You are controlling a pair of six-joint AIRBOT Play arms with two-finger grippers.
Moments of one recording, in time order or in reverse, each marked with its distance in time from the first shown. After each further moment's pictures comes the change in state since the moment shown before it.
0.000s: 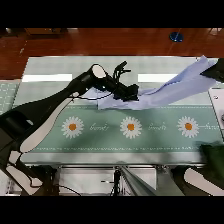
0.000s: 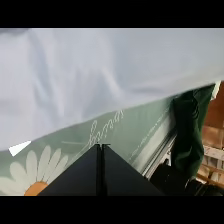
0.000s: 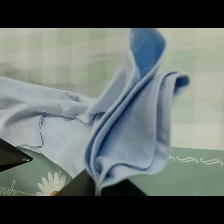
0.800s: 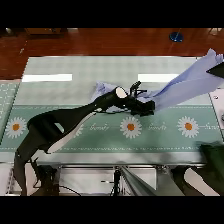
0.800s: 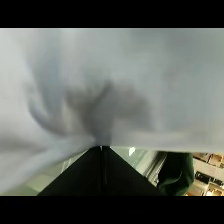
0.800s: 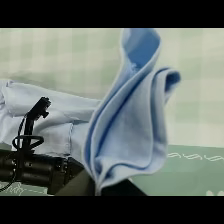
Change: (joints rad) left arm -0.197 -0.184 0.031 -0.185 0.220 -0.027; right arm 0.000 0.120 0.000 0.002 0.031 0.027
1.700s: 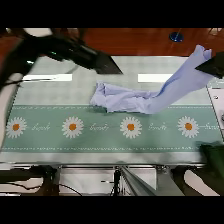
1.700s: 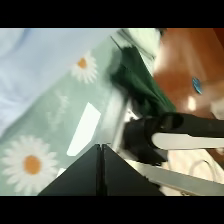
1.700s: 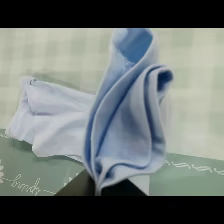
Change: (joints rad) left arm 0.511 0.534 0.086 0.086 -0.658 0.370; right arm 0.169 -0.023 0.000 -0.001 -0.073 0.057
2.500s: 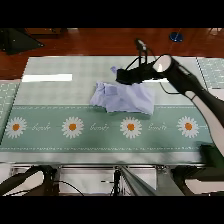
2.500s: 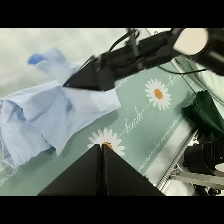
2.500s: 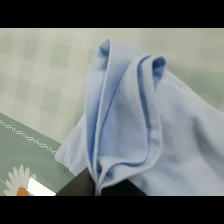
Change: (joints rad) left arm 0.475 0.320 0.000 0.065 -0.187 -0.013; right arm 0.712 -0.473 -0.001 0.039 -0.610 0.167
